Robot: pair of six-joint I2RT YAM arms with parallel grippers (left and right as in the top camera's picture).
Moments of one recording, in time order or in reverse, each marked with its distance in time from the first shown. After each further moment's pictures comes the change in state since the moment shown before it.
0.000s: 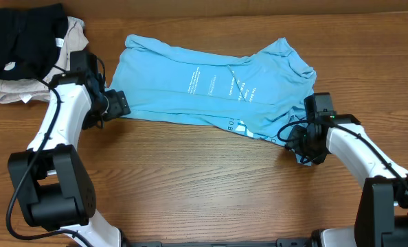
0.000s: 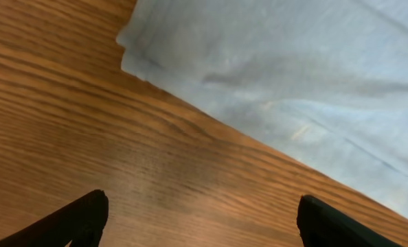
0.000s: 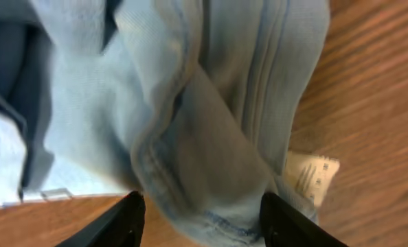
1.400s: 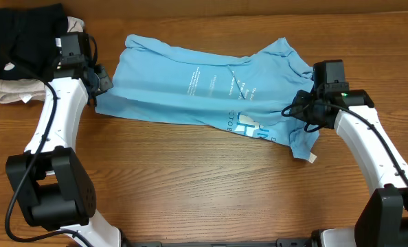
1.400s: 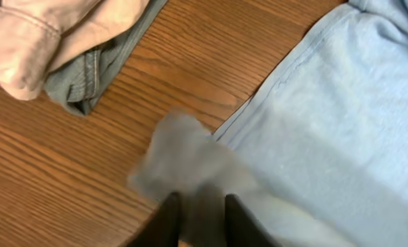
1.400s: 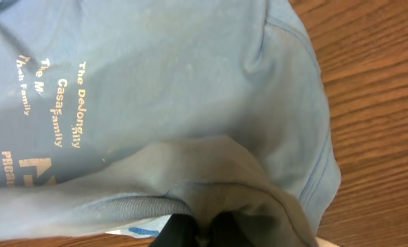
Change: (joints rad) left arm 0.000 0.000 0.118 0.185 -0.148 -0.074; right arm 0.005 -0.011 0.276 -0.027 -0.014 -0.119
